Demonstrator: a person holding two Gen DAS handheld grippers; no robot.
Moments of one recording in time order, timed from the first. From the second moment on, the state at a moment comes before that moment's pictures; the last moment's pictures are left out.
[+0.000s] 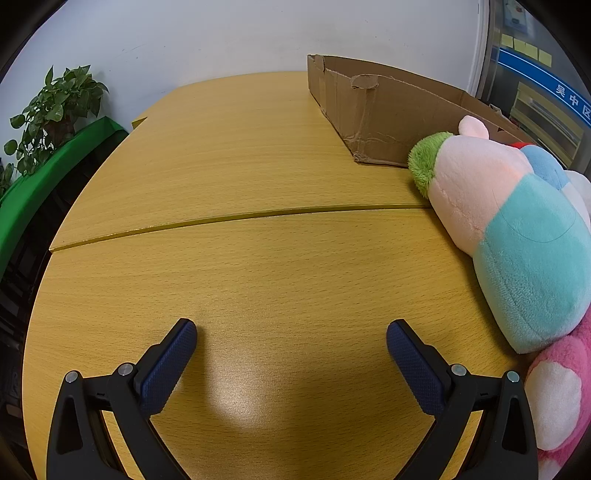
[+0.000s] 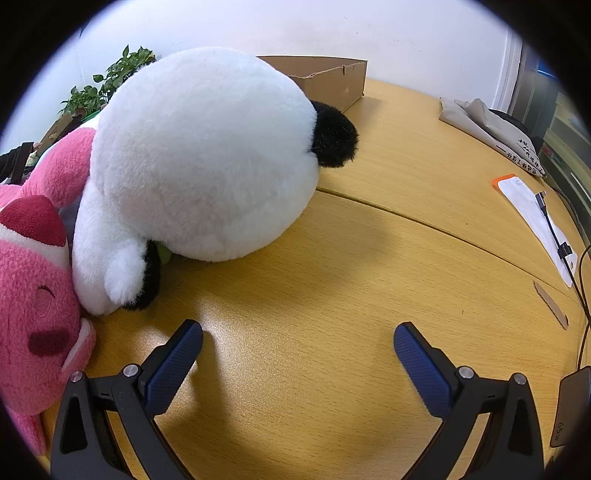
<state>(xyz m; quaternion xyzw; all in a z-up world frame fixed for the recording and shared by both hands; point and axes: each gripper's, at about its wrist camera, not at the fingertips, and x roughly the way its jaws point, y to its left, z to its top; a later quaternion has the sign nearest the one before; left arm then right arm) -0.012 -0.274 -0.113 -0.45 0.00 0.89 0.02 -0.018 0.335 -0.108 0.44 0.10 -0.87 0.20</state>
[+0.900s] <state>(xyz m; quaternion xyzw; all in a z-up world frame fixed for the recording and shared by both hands) 0.085 -0.236 -0.056 -0.39 -0.08 0.92 -0.02 0.104 0.367 -0.084 0.44 0.03 -0.90 0.04</state>
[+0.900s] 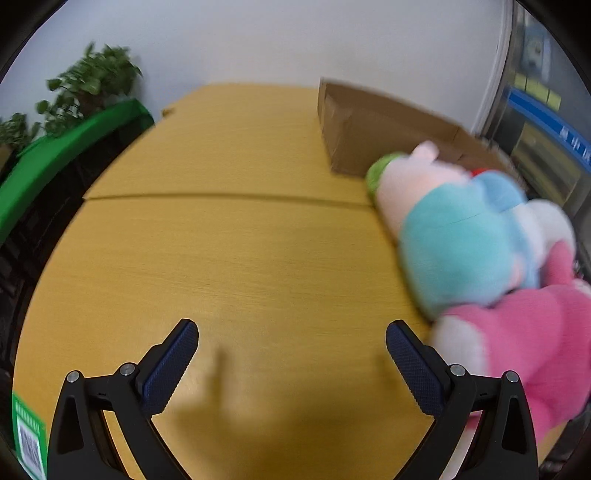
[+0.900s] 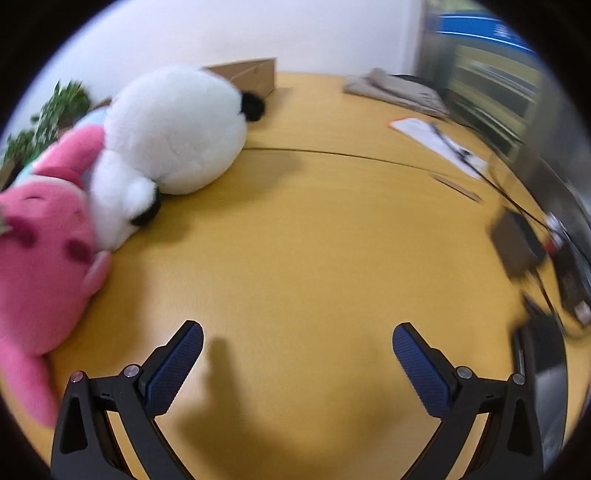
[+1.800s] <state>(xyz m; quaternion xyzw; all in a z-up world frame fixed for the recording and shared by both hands) 0.156 -0.058 0.000 -0.35 -0.06 0.93 0.05 0.169 0.211 -0.010 0.36 -0.01 -0.93 0.07</state>
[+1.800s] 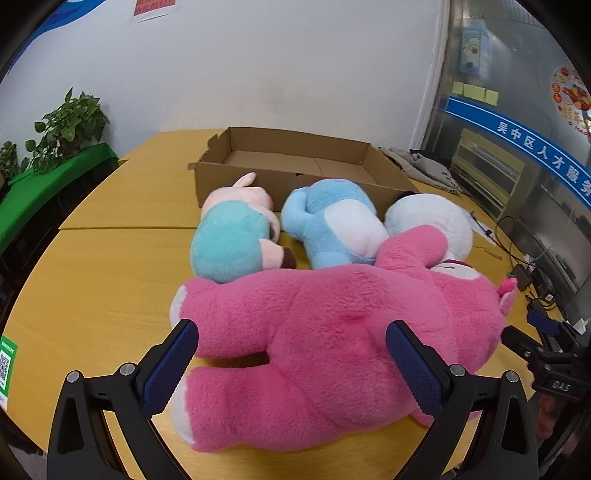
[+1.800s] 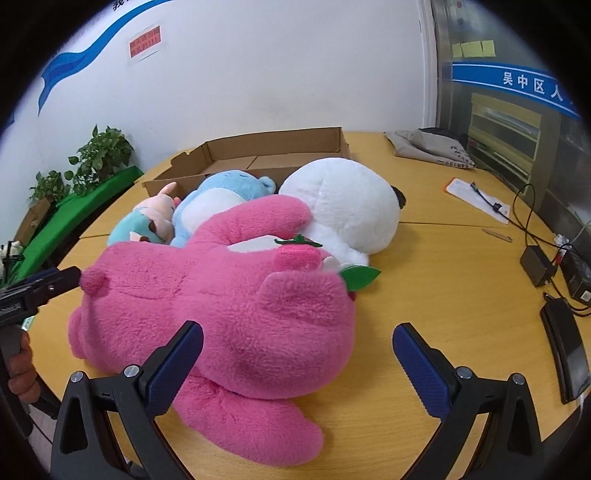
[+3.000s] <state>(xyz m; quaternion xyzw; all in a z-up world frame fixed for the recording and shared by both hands) 0.125 -0.057 -0.040 -0.41 -0.16 0.88 0.17 0.130 0.189 -0.024 0.37 0.01 -0.92 0.11</state>
